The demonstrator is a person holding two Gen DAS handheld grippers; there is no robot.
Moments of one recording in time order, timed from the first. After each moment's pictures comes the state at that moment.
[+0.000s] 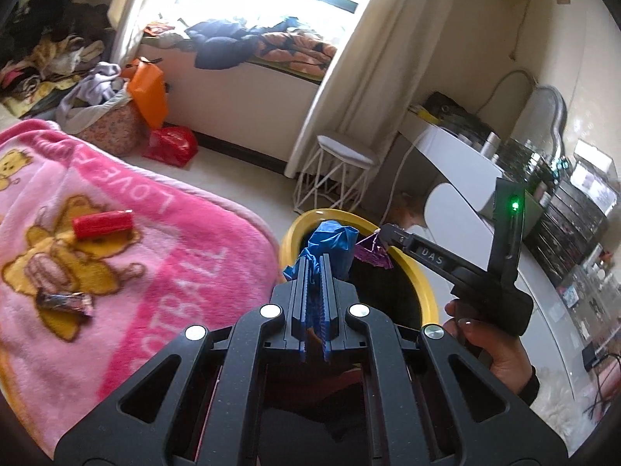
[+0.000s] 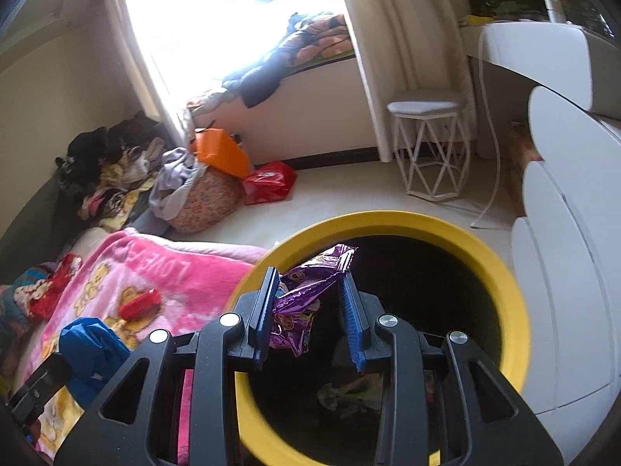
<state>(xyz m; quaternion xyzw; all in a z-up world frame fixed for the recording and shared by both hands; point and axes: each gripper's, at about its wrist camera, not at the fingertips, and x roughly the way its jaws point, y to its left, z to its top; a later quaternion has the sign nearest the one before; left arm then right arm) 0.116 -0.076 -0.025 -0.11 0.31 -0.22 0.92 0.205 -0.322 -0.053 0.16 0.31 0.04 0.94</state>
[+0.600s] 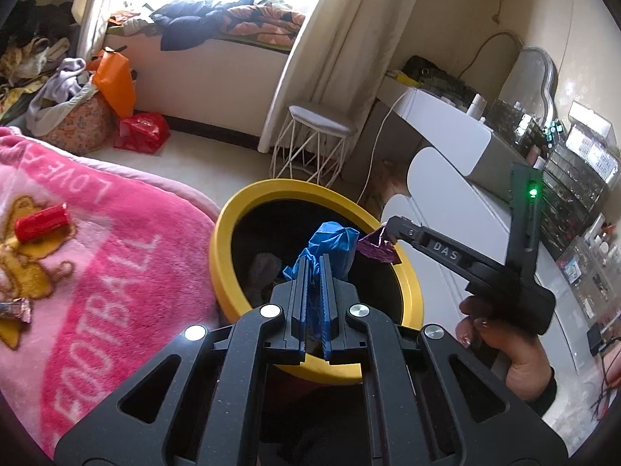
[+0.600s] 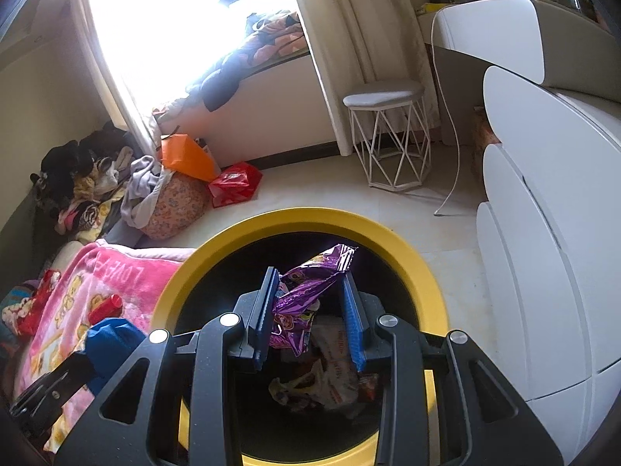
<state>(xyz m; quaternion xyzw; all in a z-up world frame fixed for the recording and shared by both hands) 0.140 -0.148 -0.051 -0.08 0.34 -0.26 0.90 0.193 -0.382 -0.070 0.18 0.33 -0.01 0.93</state>
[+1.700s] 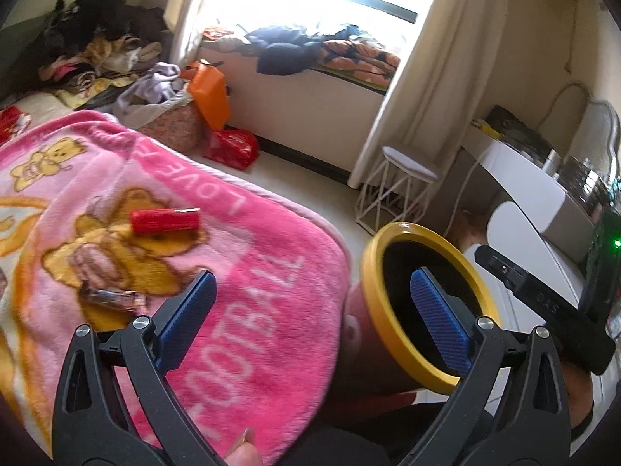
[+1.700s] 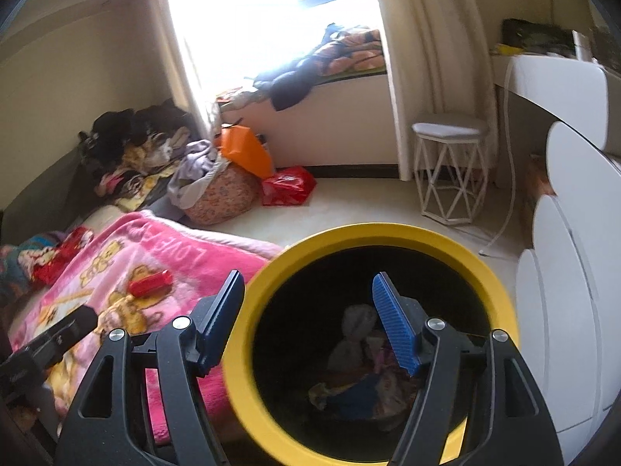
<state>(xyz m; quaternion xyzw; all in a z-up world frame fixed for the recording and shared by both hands) 0.132 -0.035 -0.043 -0.12 0.31 -0.09 0.94 0.186 -0.301 -0.043 0.10 0.29 0.09 0.95</state>
